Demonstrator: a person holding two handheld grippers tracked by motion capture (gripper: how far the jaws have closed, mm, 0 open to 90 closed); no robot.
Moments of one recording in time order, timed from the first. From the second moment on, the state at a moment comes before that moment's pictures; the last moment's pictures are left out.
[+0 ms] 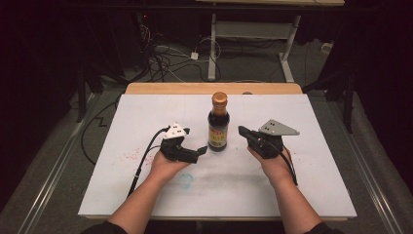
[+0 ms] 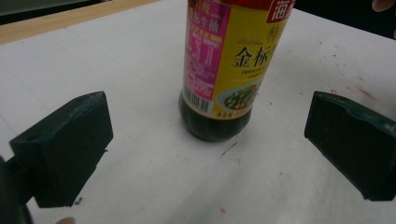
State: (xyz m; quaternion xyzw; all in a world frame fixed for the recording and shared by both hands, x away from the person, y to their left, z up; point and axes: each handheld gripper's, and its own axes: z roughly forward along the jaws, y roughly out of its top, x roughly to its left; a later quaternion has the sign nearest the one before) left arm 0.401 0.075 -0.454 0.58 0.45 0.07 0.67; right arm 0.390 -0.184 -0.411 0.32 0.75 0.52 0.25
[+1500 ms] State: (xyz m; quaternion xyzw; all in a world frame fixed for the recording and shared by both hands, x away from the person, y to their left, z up) left arm 0.430 0.026 -0.447 0.60 0.40 0.07 0.69; right arm 0.404 -0.170 -0.377 0.30 0.76 0.52 0.25
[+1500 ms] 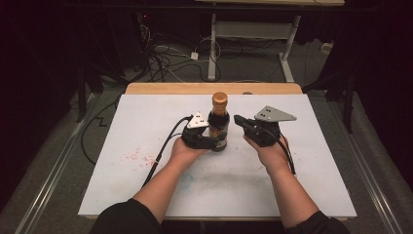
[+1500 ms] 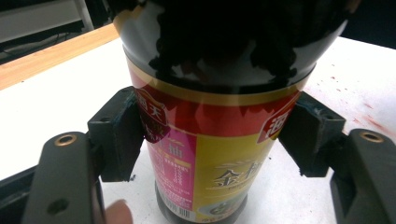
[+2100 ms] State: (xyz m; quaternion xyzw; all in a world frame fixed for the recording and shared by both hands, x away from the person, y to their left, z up) left arm 0.429 0.031 -0.447 0.61 0.39 0.06 0.69; right arm 0.404 -0.165 -0.354 0.29 0.76 0.53 0.25
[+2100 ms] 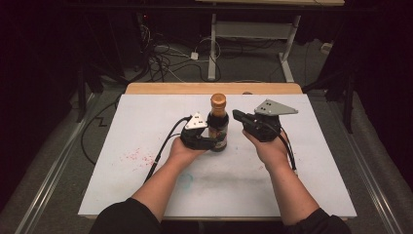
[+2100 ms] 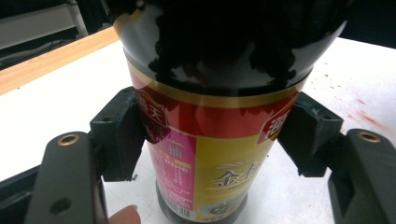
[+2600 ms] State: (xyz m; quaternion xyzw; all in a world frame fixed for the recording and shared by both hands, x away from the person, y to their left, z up) left arm 0.430 0.030 -0.449 0.61 0.39 0.06 0.69; right arm 0.406 -0.158 -0.336 0.27 0.76 0.54 0.25
